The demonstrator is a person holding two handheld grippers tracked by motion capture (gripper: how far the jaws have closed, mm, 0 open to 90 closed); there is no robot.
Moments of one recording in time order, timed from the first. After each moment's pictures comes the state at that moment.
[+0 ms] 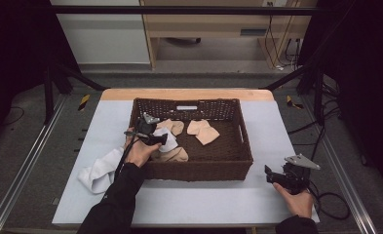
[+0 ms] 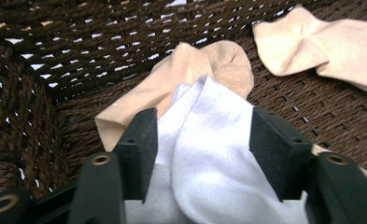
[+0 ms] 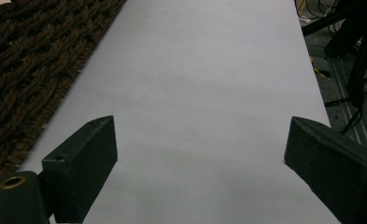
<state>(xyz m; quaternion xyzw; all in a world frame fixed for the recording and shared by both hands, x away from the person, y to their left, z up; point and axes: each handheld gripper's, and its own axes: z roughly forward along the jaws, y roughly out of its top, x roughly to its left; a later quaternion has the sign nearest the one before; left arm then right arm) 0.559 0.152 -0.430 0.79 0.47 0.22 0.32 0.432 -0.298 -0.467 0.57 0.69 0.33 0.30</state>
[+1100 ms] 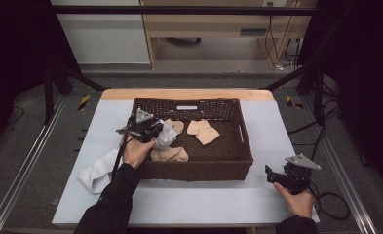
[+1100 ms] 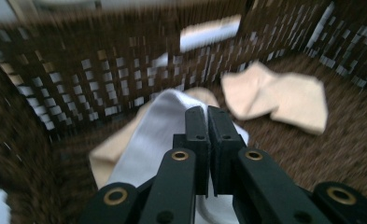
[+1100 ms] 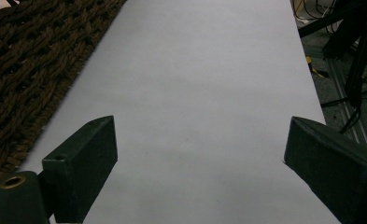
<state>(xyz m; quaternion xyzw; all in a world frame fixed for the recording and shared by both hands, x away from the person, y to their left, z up) 0.543 0.163 -0.396 0.75 0.43 0.24 0.45 0.431 -0.299 -0.466 0.57 0.69 0.33 0.31</state>
